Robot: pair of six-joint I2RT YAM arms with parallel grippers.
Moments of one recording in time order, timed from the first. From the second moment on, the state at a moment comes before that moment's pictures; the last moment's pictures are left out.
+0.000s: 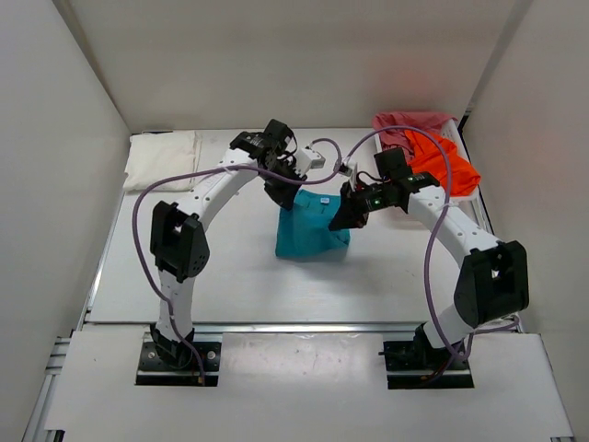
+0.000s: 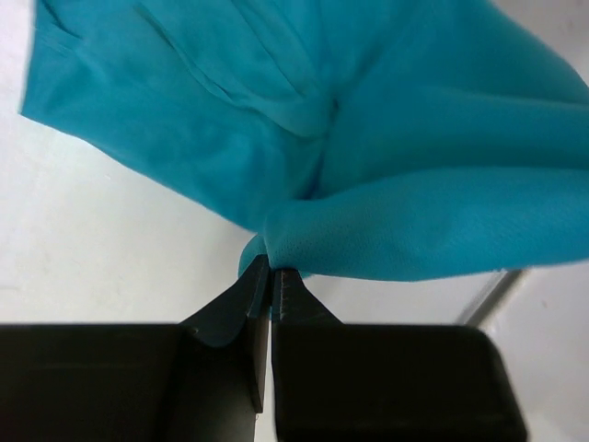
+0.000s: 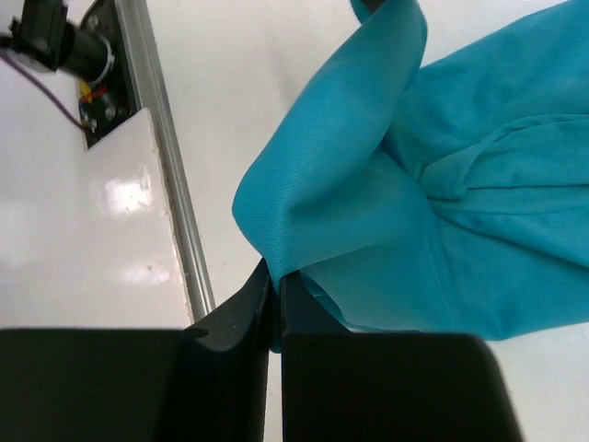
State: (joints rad) left arm -0.56 2.02 1.95 -1.11 0.37 0.39; right arm 0.37 1.54 1.23 -0.70 -0.97 -0.37
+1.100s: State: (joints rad) left arm -0.54 2.31 2.15 -0.60 0.28 0.17; right arm 0.11 1.81 1.23 -0.41 -0.83 -0.08
